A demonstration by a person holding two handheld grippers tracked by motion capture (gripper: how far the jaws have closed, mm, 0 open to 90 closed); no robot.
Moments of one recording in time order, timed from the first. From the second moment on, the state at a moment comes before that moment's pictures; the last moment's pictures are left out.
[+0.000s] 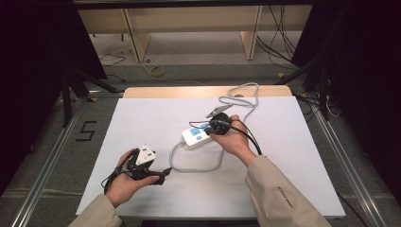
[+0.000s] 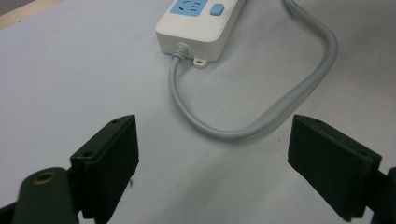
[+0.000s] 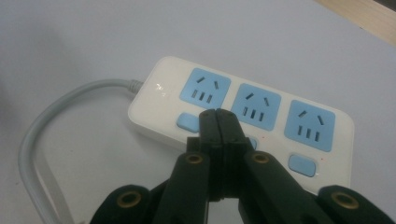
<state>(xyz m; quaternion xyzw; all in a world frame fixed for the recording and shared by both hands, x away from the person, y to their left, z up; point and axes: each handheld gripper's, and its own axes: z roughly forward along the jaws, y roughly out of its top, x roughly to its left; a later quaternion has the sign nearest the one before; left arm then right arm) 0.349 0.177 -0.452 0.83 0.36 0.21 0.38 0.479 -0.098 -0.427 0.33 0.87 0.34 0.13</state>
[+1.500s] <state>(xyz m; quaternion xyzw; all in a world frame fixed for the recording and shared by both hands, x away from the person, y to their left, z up) 0.350 0.176 -0.452 0.83 0.36 0.21 0.38 0.490 -0.078 -0.436 0.32 0.88 0.32 0.12</state>
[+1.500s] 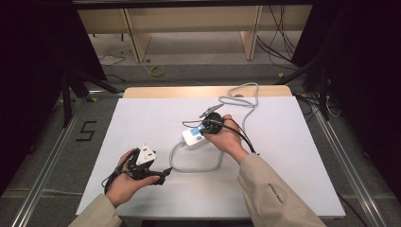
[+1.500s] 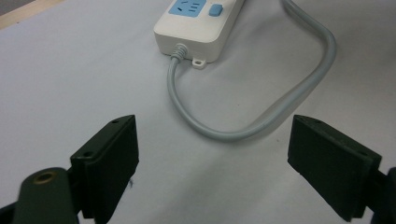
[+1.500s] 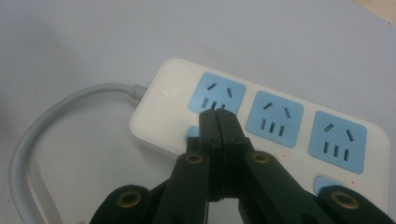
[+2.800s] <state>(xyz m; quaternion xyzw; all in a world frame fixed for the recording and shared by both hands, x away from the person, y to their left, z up) 0.350 0.176 -0.452 0.83 0.36 0.21 0.38 0.497 -0.066 -0.445 0.33 0.89 0.31 0.11</state>
